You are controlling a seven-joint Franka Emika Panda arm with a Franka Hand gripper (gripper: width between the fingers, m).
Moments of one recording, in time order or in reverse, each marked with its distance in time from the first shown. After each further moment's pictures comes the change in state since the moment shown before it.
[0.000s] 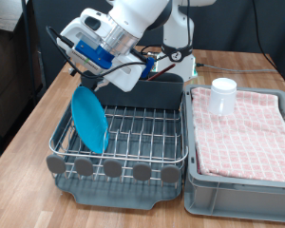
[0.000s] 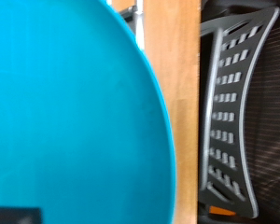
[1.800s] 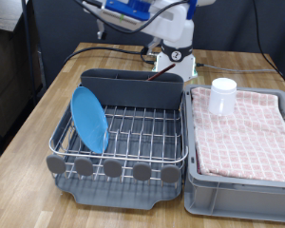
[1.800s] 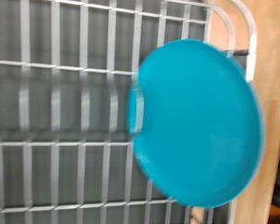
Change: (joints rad) arm 0.078 -0.145 0.164 0.202 0.616 -0.442 -0.429
